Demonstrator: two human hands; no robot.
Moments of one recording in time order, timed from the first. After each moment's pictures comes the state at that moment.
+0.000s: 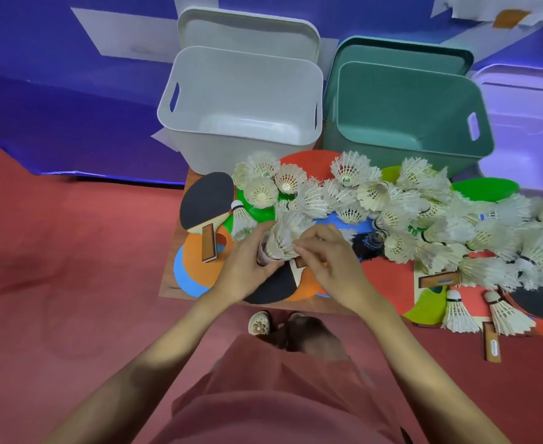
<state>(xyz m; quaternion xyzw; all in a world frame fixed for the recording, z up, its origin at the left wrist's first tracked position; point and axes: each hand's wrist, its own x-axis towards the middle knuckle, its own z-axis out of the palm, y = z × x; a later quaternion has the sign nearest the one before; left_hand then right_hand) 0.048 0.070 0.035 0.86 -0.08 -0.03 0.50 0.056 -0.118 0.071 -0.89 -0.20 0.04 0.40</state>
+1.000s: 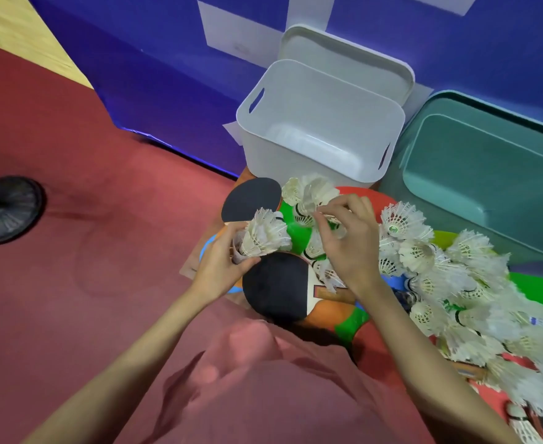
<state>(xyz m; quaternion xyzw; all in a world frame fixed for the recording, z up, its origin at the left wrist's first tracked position) 0.027 0.120 0.043 0.86 0.15 0.07 0.49 0.139 -0.071 0.102 -0.88 -0.25 -0.14 0.38</state>
